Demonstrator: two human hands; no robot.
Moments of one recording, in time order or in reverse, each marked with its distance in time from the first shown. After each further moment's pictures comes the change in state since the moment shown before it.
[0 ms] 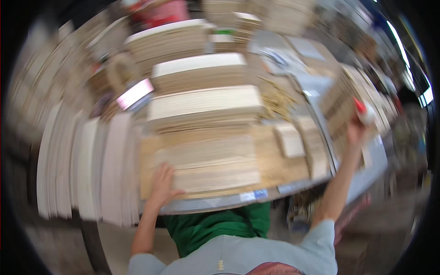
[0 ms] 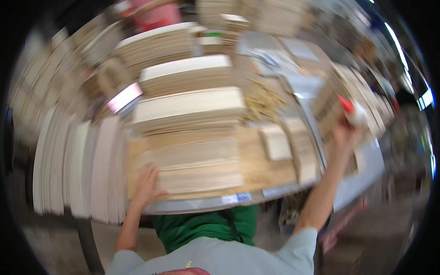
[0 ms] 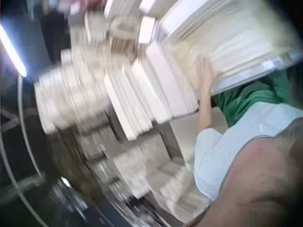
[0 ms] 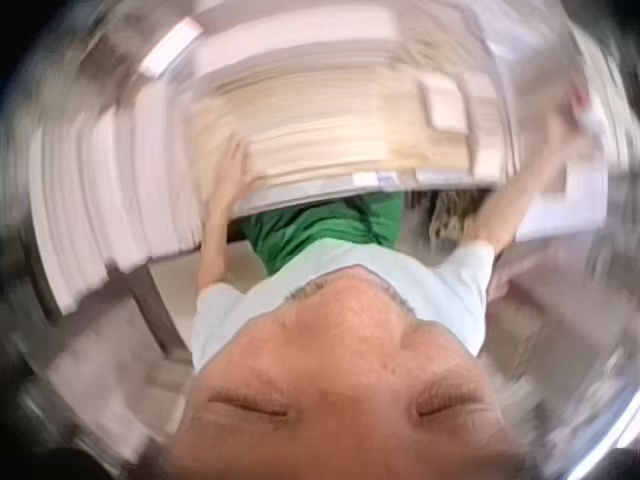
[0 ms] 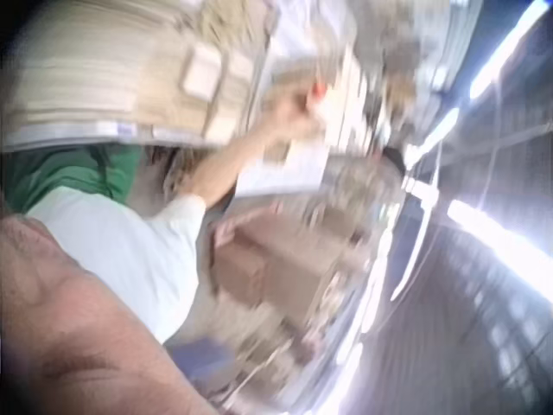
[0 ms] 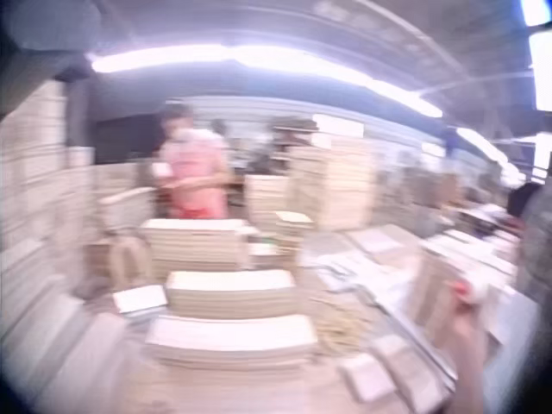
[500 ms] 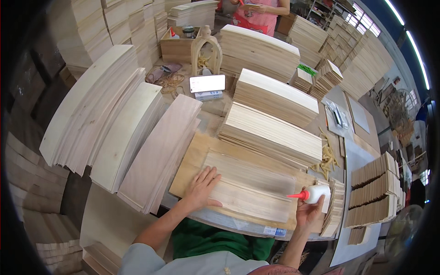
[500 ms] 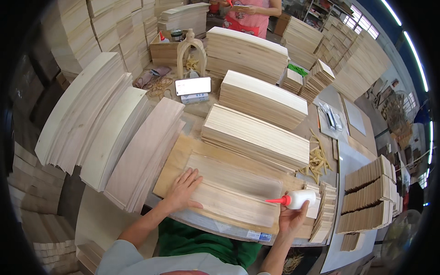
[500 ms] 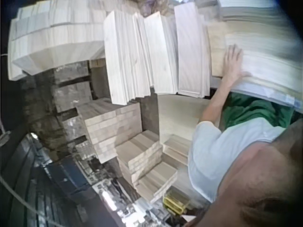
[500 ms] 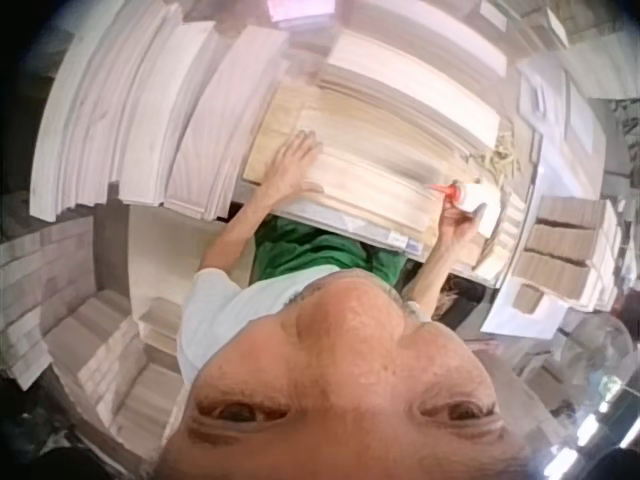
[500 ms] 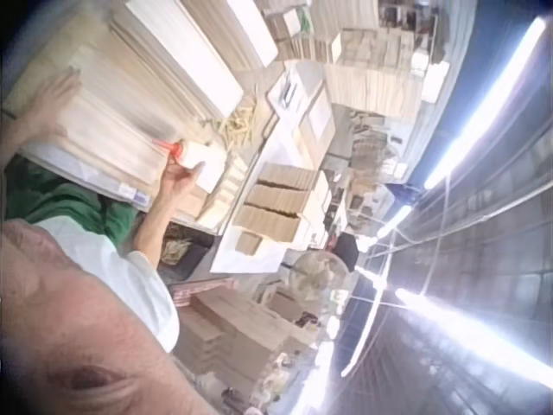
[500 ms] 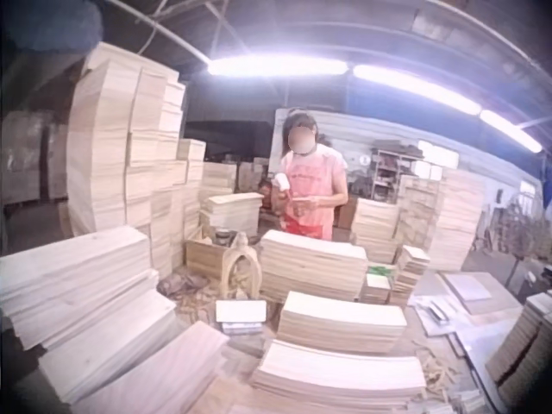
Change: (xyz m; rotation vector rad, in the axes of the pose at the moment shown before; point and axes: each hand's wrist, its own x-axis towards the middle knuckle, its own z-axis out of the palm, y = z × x) left_hand -0.018 -0.013 0.010 0.005 0.114 -0.049; right_hand -0.226 0.204 0.076 -0.076 0.219 0.682
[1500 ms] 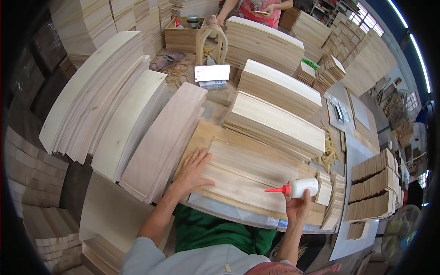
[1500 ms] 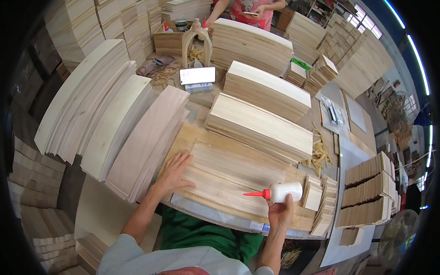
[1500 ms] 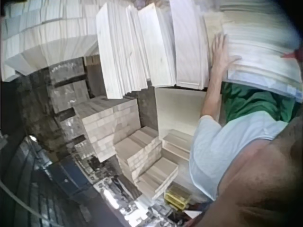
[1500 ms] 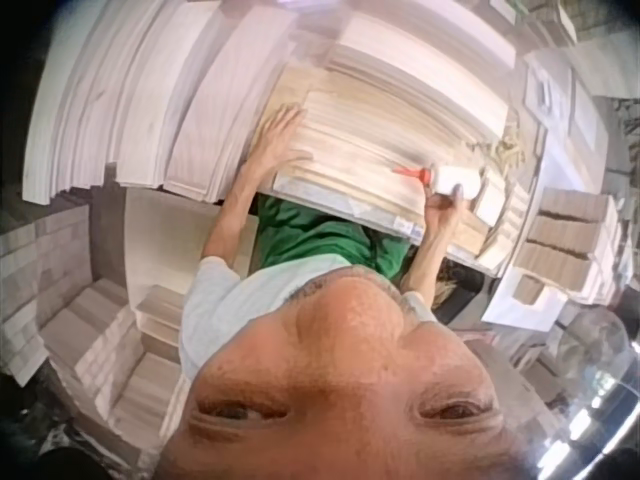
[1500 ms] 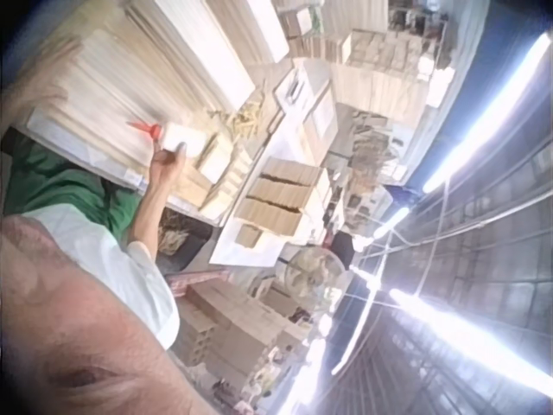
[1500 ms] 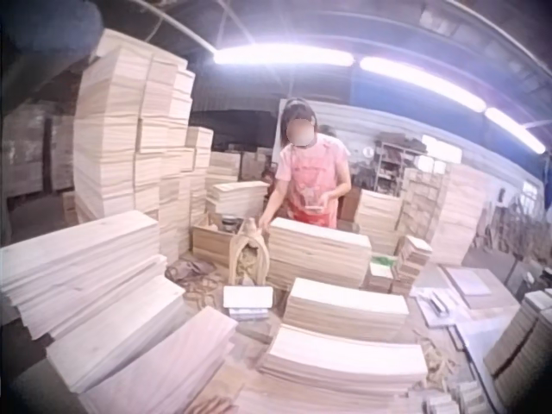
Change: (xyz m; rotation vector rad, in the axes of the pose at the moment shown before) left_hand -0.003 -0.042 -0.016 -0.185 0.073 -0.109; right_hand -0.024 0.032 0.001 -0.134 -0.092 0.175
